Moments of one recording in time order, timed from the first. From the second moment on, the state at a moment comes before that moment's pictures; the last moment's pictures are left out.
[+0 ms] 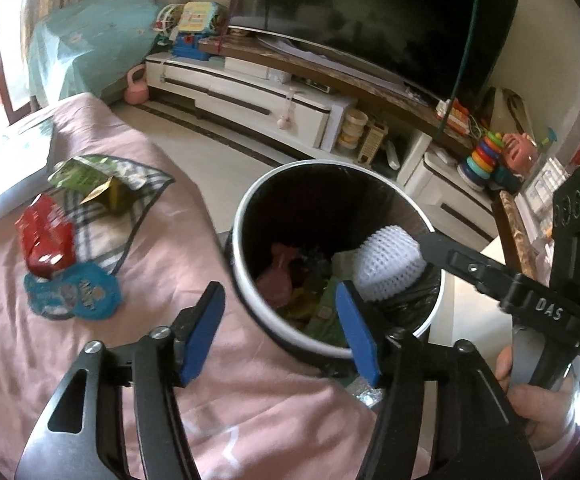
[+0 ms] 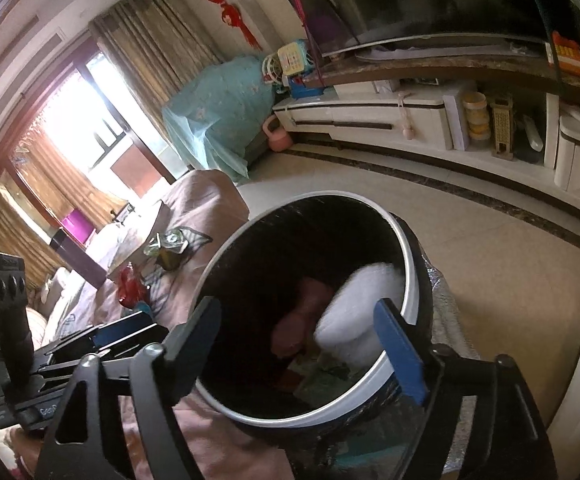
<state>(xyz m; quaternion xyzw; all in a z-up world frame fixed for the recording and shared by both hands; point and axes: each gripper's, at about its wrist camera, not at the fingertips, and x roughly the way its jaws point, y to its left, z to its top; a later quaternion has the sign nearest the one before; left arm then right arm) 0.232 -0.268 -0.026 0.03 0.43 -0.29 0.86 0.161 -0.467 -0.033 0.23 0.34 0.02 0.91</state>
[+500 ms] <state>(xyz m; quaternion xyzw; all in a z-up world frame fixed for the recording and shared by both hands) 0.216 -0.173 -0.051 -0.03 0.45 -0.22 0.86 0.142 -0.402 -0.023 0.20 0.32 0.06 0.92</state>
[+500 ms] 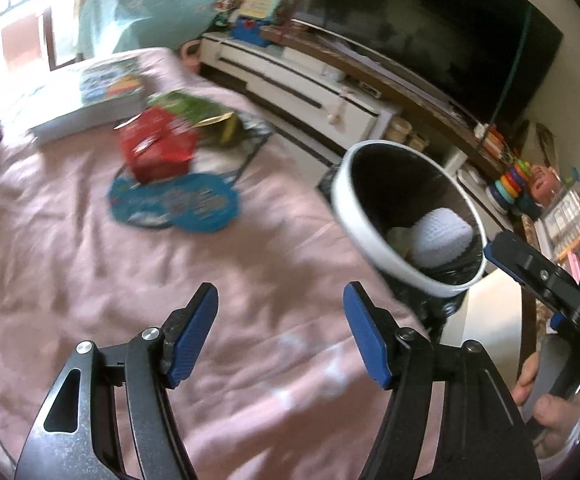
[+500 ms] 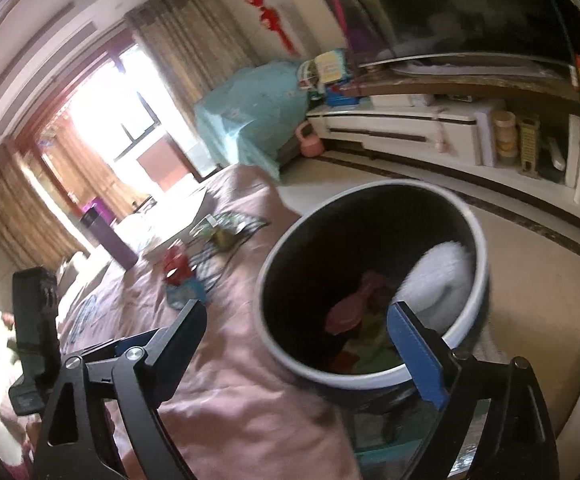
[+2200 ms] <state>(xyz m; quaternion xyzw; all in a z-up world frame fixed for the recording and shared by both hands) 0.228 0.024 -0.088 -0.14 0.48 -0.09 0.86 0.279 -0.211 -0.077 0.13 0.45 0.31 0.82</state>
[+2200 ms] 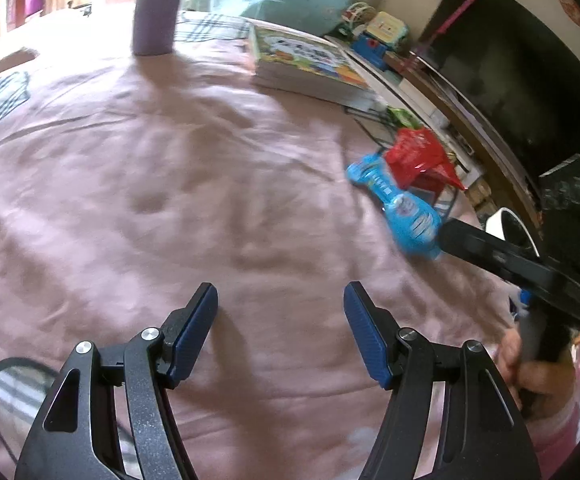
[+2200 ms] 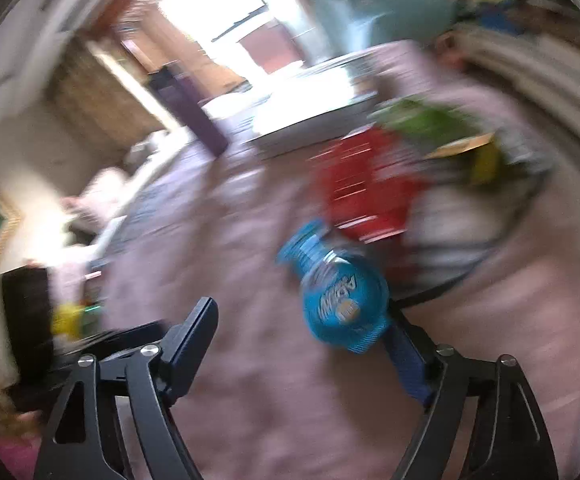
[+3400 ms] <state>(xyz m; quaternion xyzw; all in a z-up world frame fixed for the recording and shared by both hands) 0.271 -0.101 -0.080 -0.05 0.46 -0.12 0.88 0.252 -0.290 -0.057 0.19 0.39 0.15 0.89</state>
